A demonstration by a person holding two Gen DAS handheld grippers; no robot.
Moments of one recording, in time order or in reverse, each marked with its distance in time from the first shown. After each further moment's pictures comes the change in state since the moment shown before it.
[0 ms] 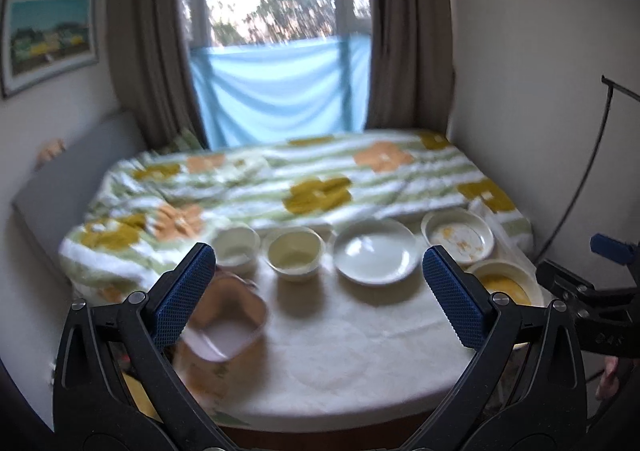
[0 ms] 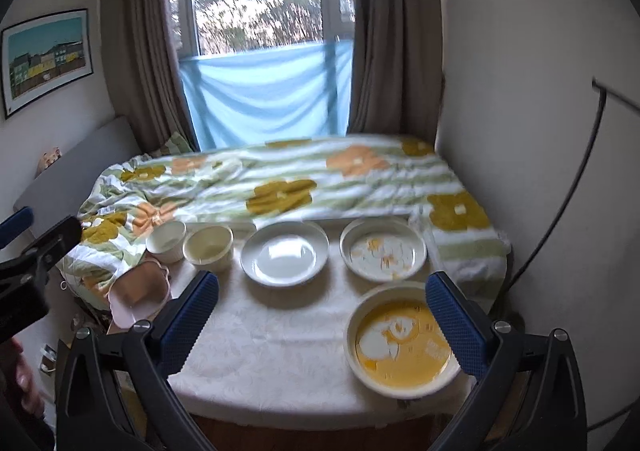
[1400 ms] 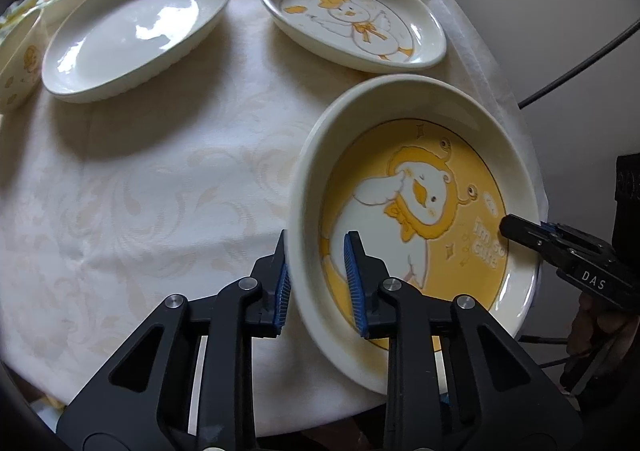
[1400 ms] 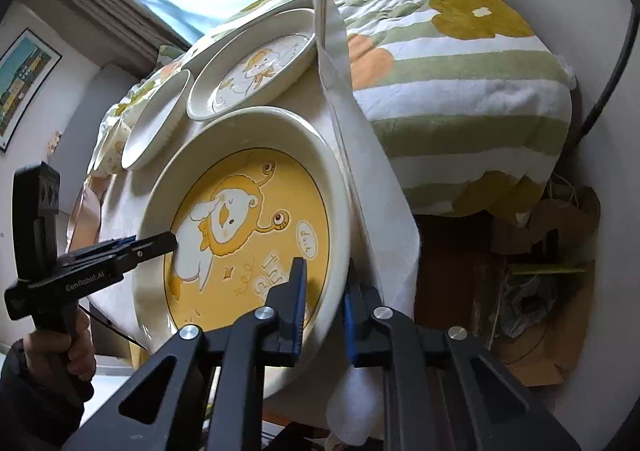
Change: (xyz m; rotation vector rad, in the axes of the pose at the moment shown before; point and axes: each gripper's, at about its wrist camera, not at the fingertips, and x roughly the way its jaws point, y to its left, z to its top) left arm 0.279 -0.211 -0.143 -0.063 0.683 -0.317; right arm 0.225 -0.246 -0.092 0.152 0.501 0.317
